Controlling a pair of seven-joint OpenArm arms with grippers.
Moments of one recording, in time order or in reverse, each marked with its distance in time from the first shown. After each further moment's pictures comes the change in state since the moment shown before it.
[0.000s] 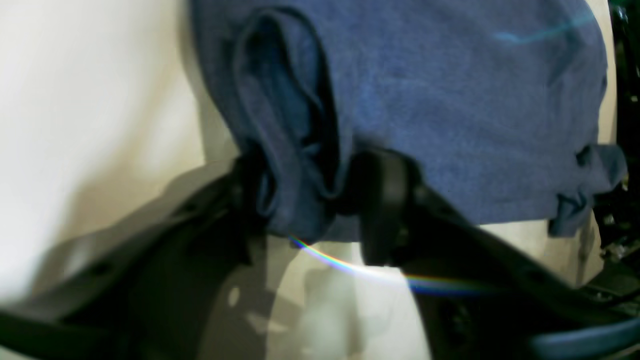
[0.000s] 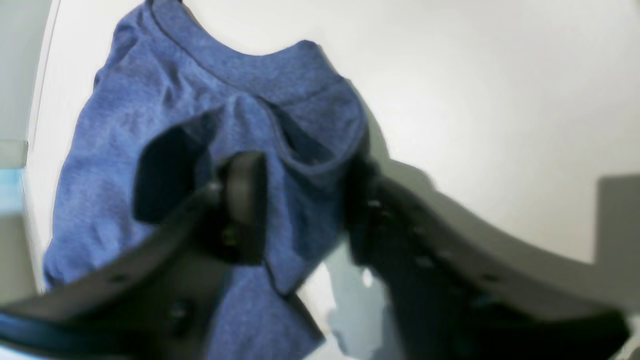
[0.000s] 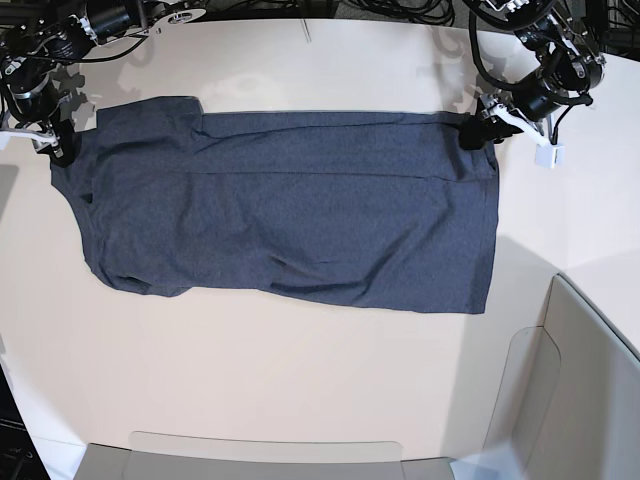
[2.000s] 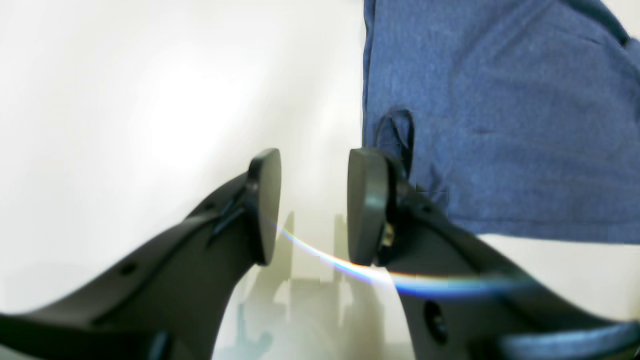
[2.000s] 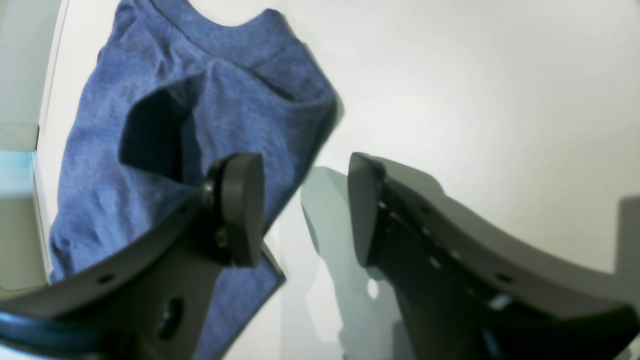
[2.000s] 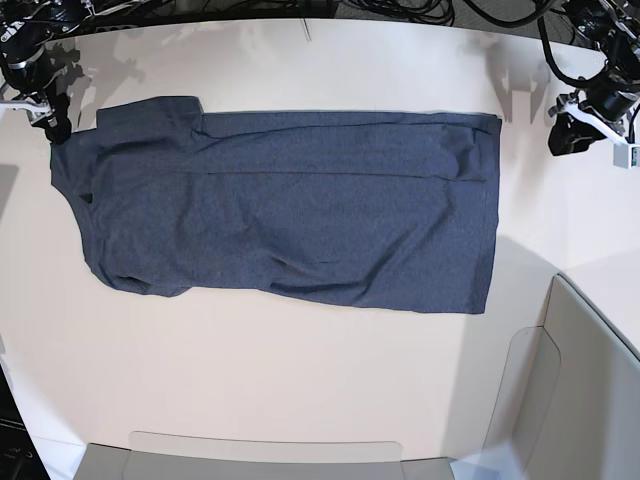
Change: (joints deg) left arm 4.5 -10.9 -9.0 11.2 -0.4 -0.2 -1.2; right arm -7.6 2.0 0.2 0.0 11.7 2.3 -1.0
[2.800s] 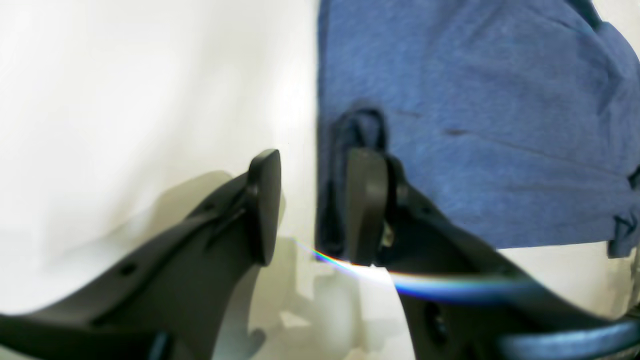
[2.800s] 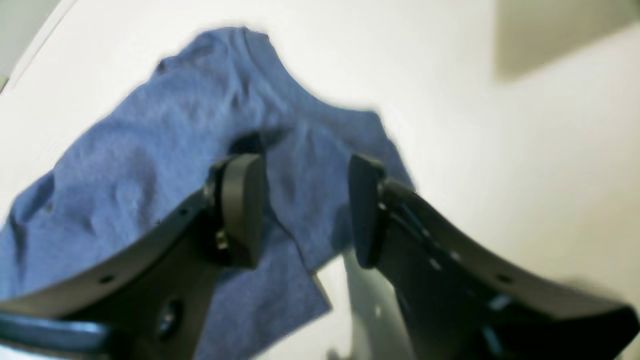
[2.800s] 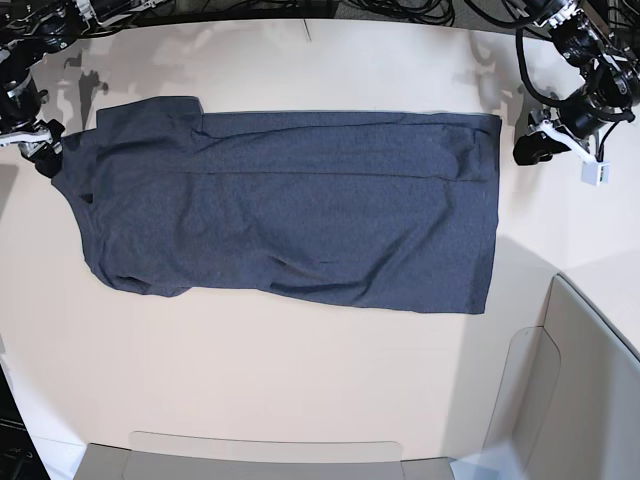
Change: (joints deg) left arm -7.3 0.8 5.2 -12.2 0.4 0.0 1.2; right arm 0.3 -0.5 -8.1 14.3 -3.9 0.2 -0.9
